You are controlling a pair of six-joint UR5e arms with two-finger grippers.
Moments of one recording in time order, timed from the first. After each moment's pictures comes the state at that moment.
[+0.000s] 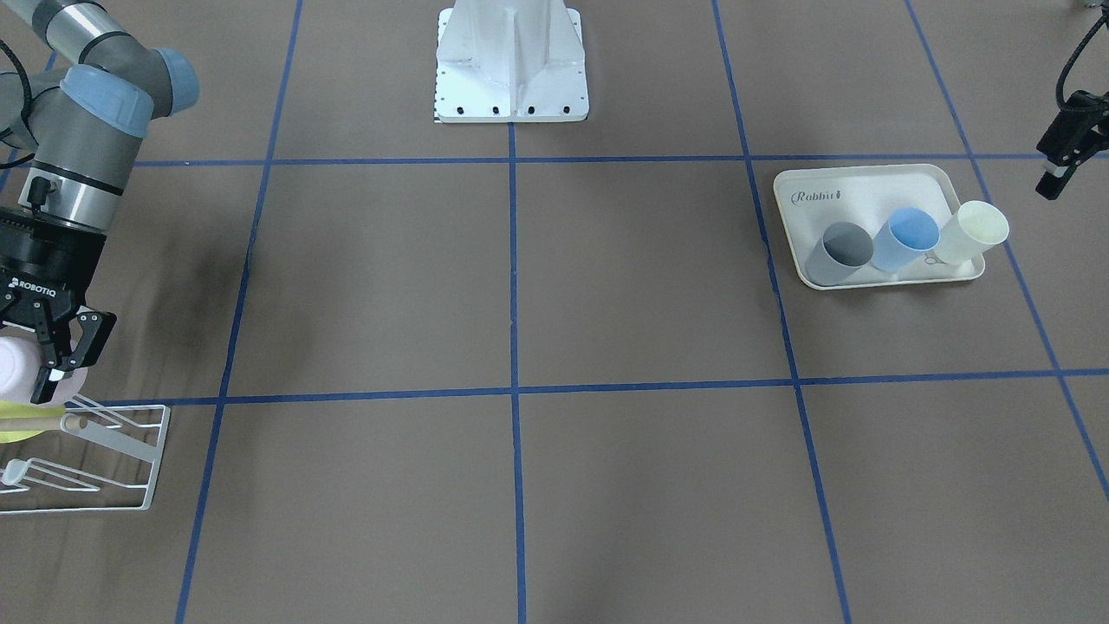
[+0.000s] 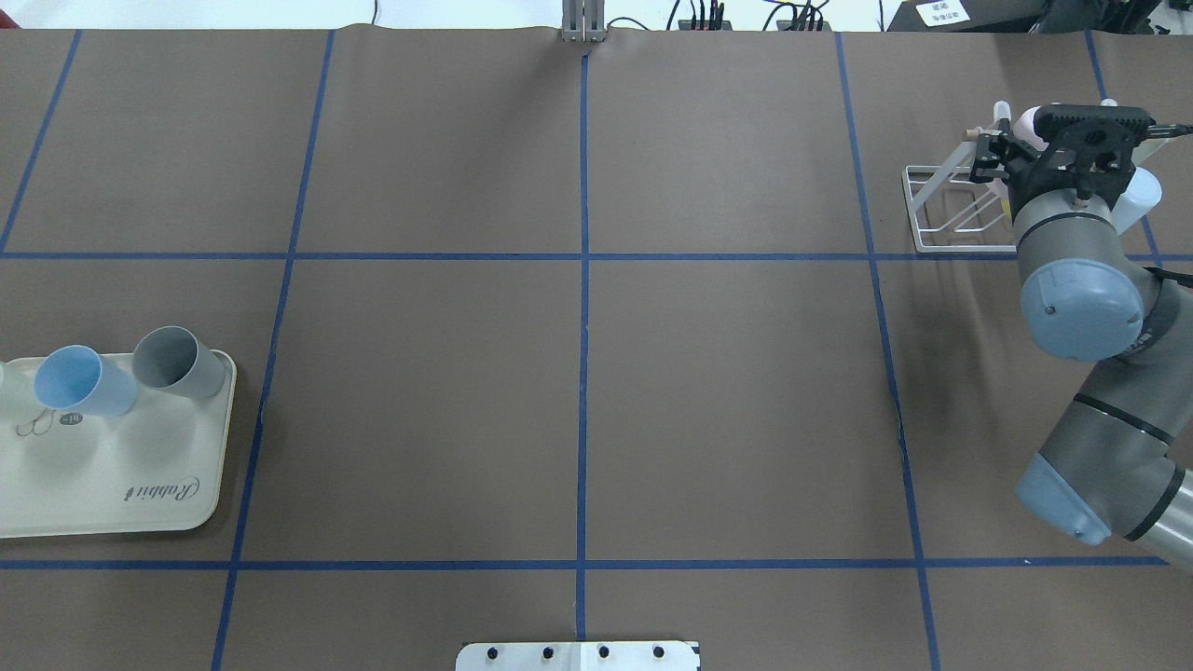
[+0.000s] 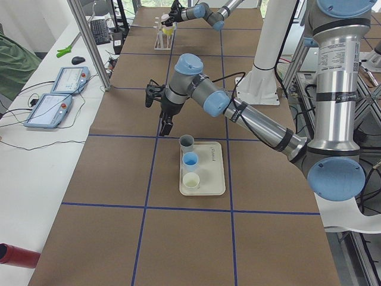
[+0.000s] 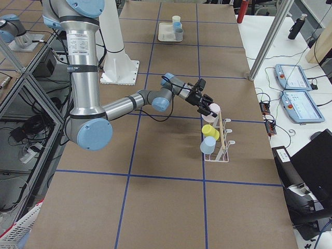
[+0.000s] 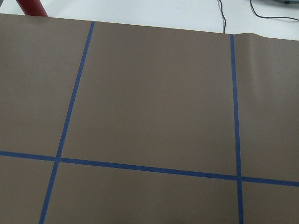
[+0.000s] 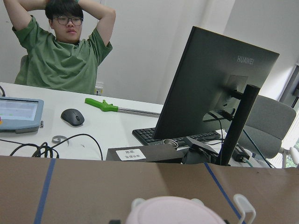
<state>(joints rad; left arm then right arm) -1.30 -1.53 -2.15 -1.74 -2.11 -0.75 0.72 -1.49 1.77 -0.99 0.86 1.09</state>
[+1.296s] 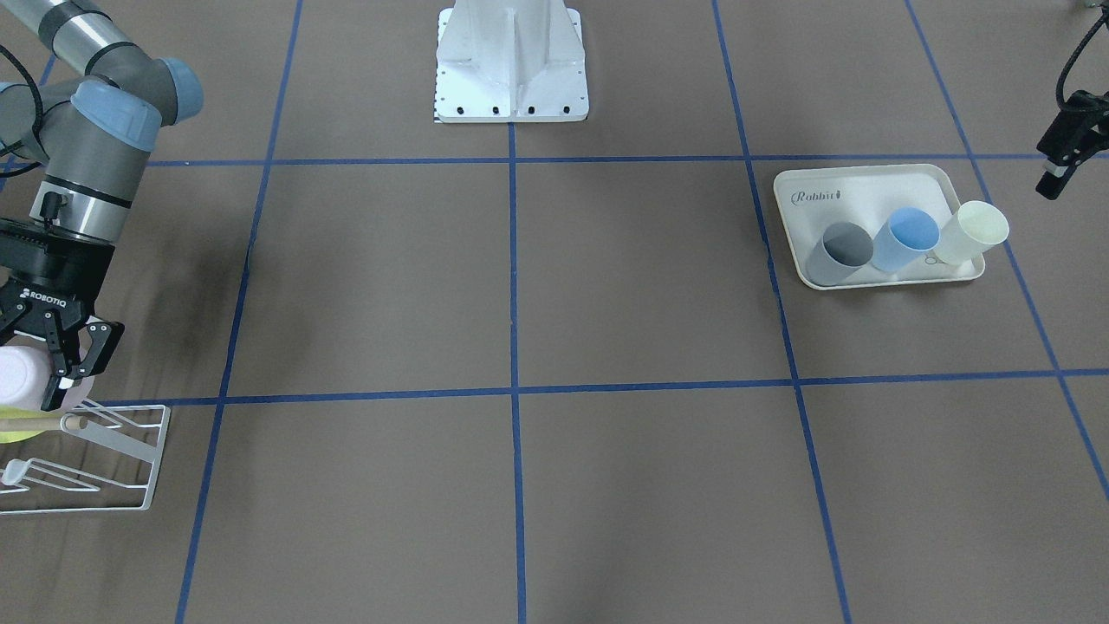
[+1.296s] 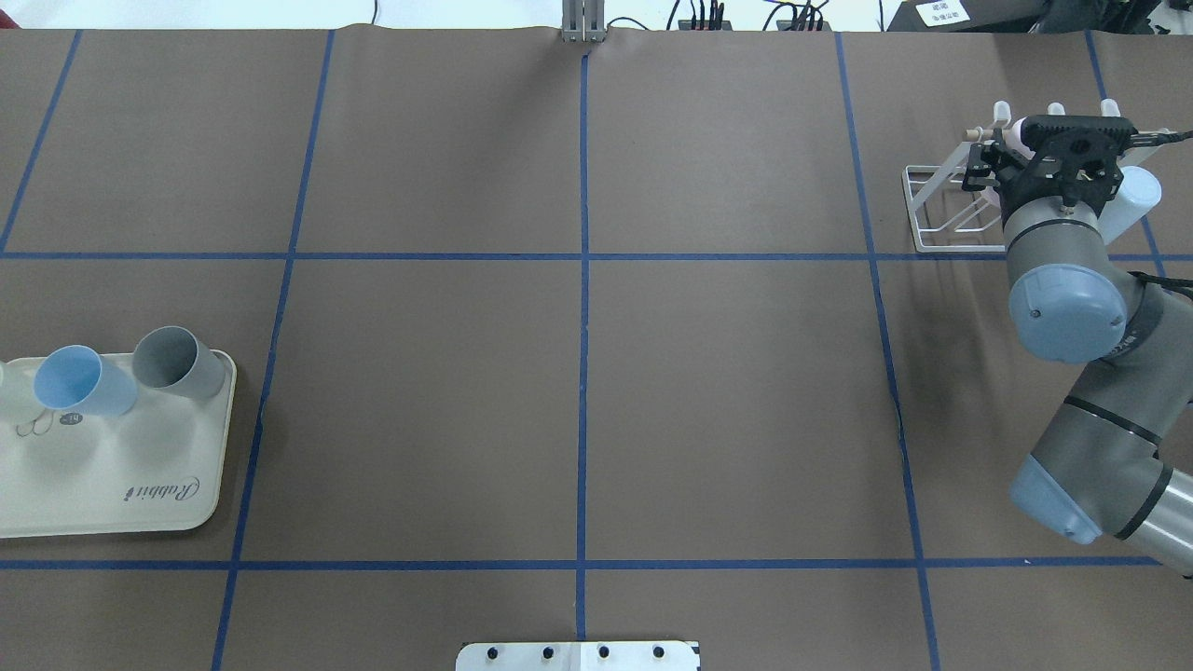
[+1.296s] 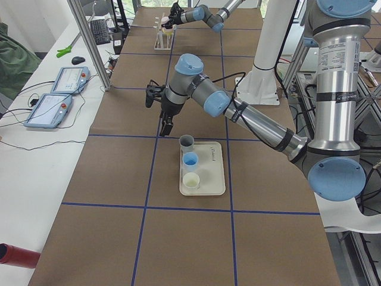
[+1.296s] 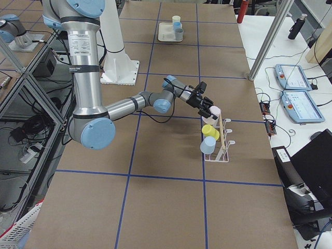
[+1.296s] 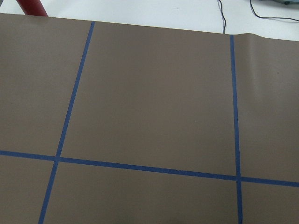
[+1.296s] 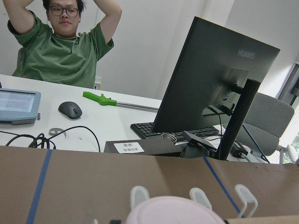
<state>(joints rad) -1.30 -1.52 -2.15 -1.74 -2.11 -0.75 0.71 -1.49 1.73 -0.99 0.86 1.09</state>
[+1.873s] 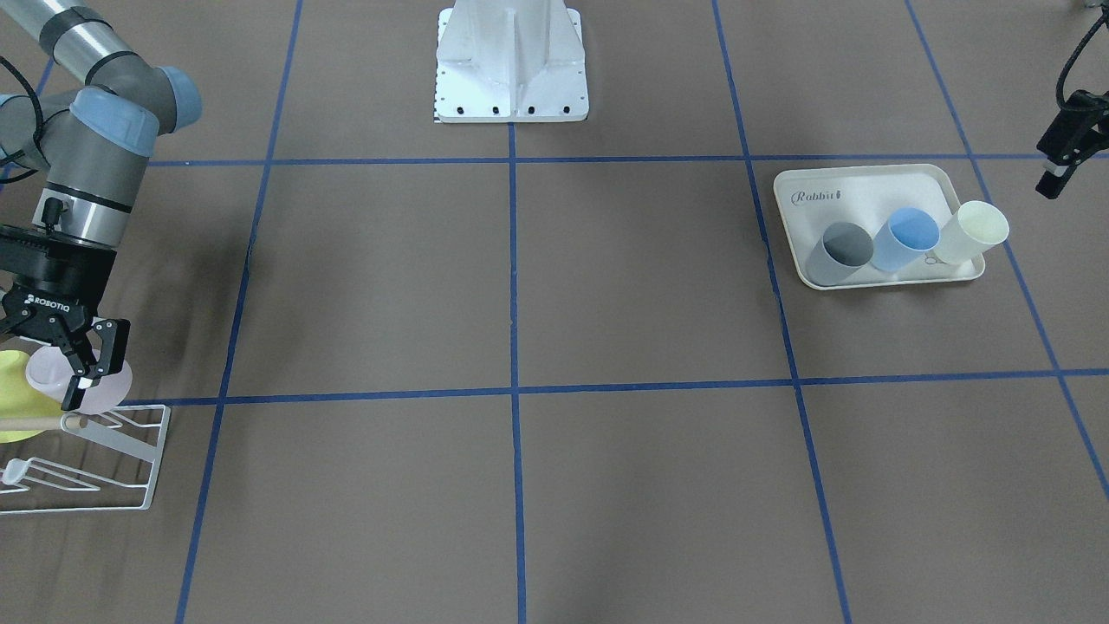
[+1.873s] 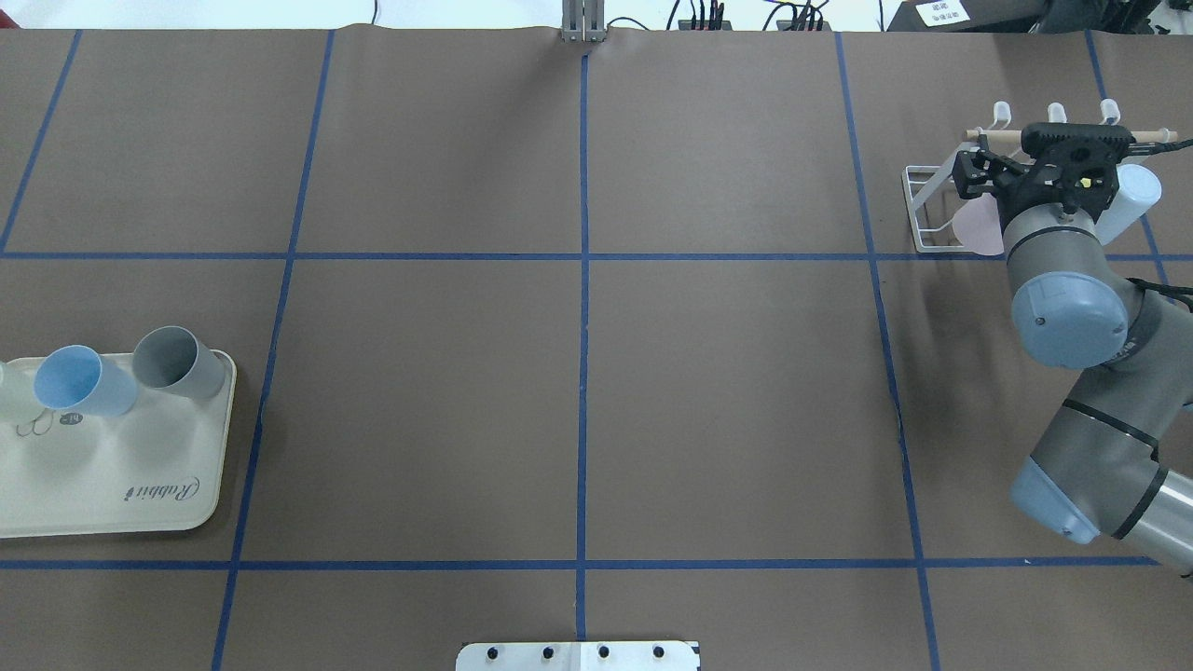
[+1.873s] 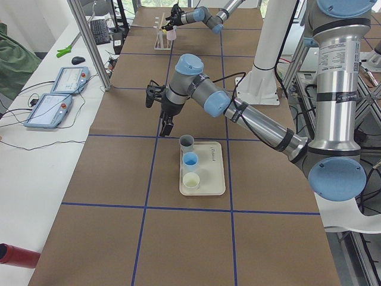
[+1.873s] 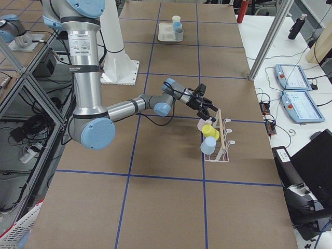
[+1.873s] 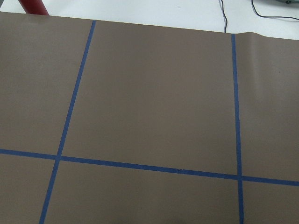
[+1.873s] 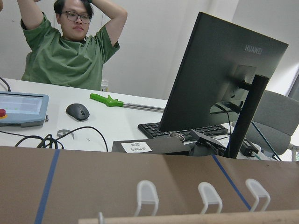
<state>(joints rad) -1.30 -1.52 -2.15 -1.74 -2.11 -0.75 0.71 -1.49 1.69 -0.89 0.86 1.09</state>
